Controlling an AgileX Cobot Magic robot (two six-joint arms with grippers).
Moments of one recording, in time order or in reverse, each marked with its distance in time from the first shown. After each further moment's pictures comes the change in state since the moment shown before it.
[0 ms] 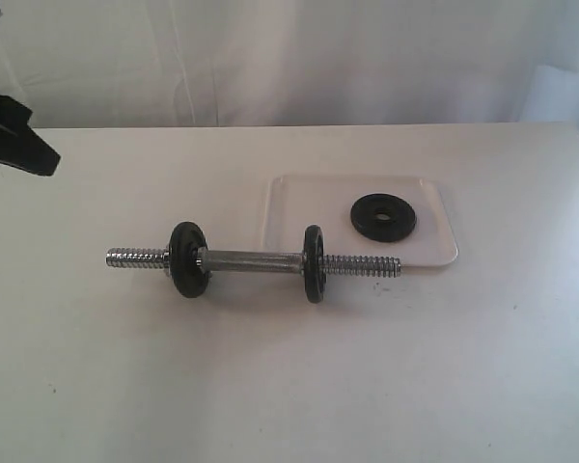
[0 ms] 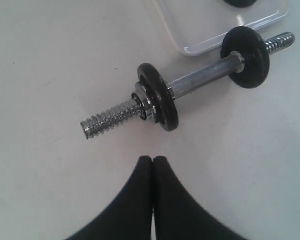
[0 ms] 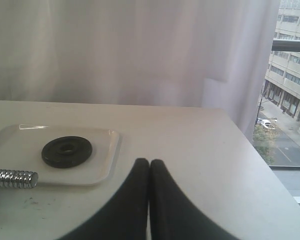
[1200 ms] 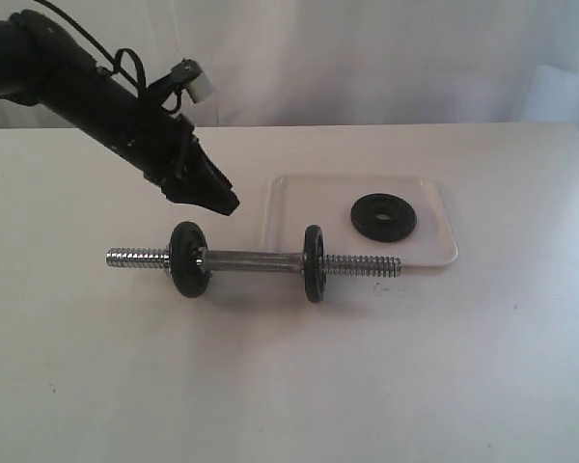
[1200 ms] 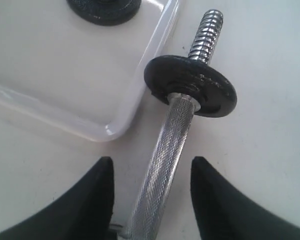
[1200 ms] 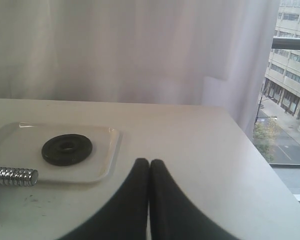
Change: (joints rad) left arm -0.262 0.563 -0.374 -0.228 0.024 0.643; right arm 0.000 0.000 0.000 0.000 0.005 0.000
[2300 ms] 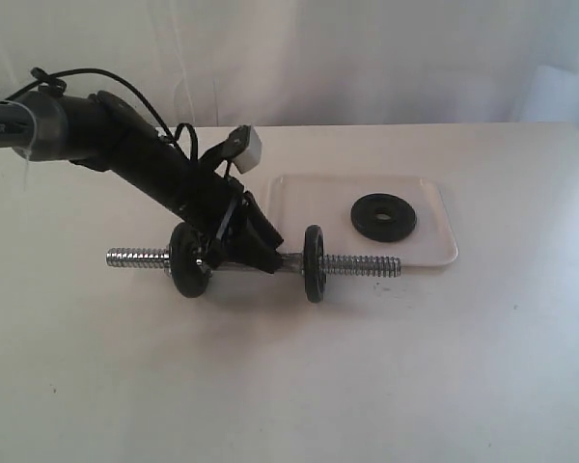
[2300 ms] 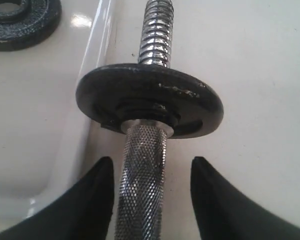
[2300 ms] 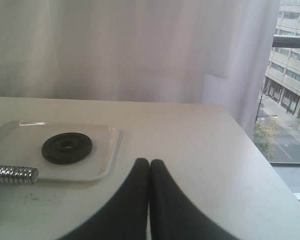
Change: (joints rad) left arm -0.093 0.186 0.000 -0.156 0.005 0.342; right arm 0.000 0.000 0.000 0.000 0.006 0.000
